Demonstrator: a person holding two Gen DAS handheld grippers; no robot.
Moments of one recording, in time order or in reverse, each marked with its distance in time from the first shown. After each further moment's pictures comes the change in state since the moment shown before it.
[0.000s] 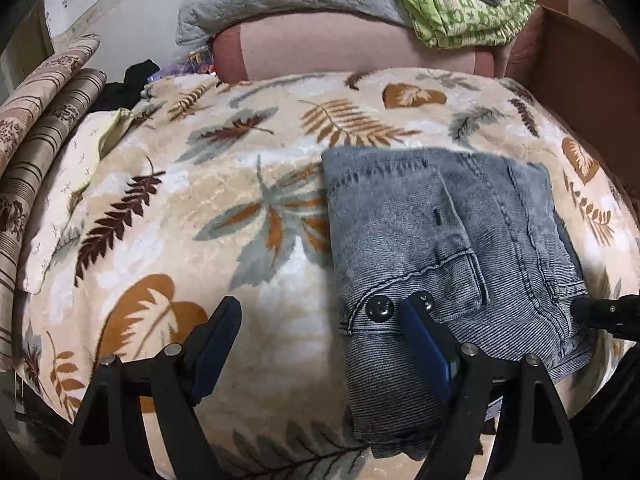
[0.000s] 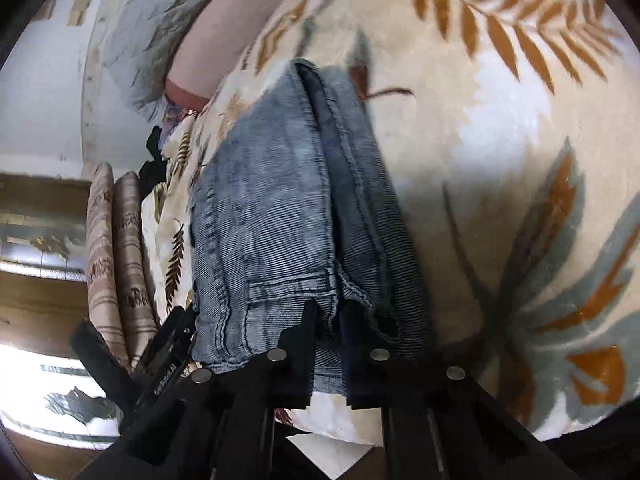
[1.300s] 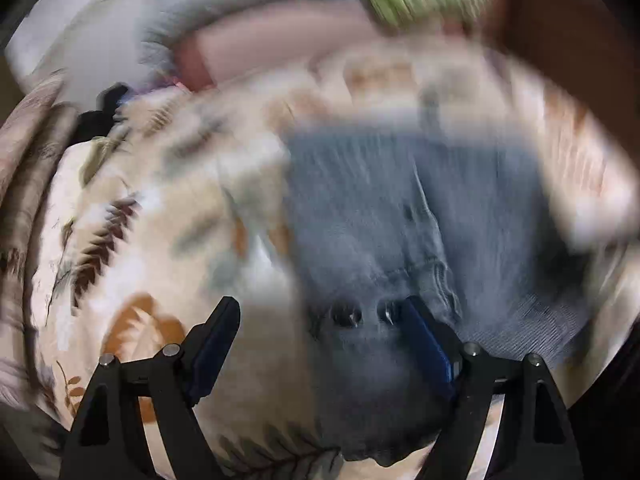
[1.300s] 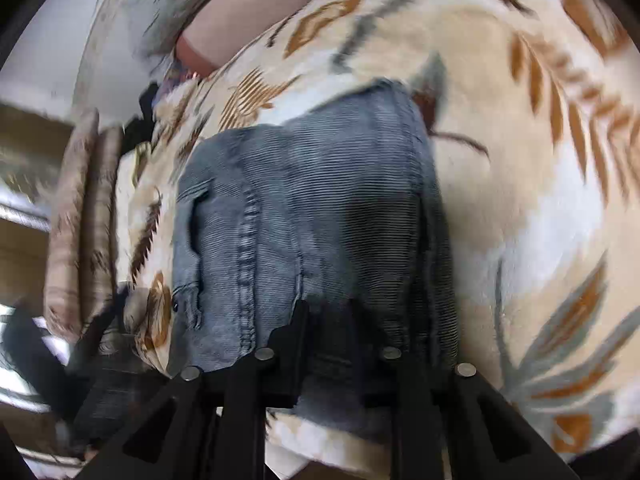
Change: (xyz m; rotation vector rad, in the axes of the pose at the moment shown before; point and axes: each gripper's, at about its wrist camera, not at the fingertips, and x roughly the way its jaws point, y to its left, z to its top) left arm 0.017 -0.044 -0.005 0.191 0.047 0.051; right arm 0.019 0.051 0.025 -0.217 0.040 -0.176
